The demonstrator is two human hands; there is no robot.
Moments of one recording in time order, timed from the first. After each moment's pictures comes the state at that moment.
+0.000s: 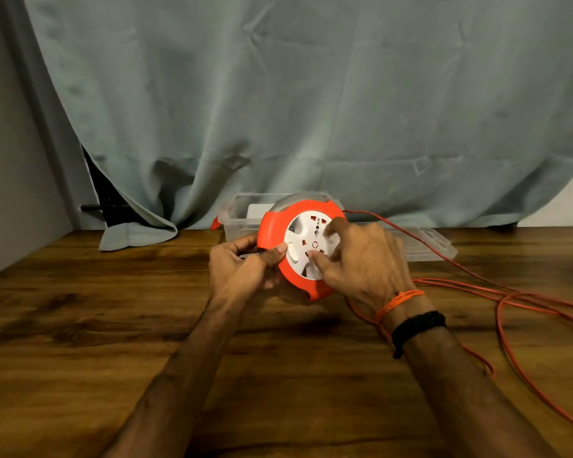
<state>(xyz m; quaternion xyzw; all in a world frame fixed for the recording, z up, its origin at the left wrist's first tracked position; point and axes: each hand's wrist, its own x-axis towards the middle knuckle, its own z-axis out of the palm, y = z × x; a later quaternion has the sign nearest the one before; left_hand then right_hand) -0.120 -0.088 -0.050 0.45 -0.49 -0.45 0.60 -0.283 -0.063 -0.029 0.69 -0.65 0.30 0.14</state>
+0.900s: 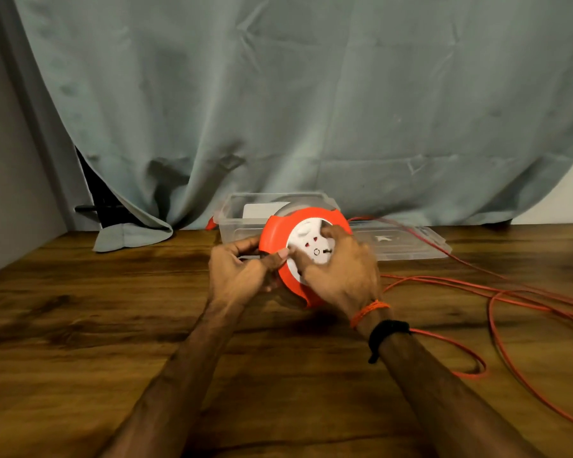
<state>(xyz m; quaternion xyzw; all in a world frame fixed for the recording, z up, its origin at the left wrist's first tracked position) -0.122 -0.087 -0.053 0.45 -0.53 -0.42 0.59 -0.265 -0.069 -0.050 0.60 -0.66 0.46 -0.04</state>
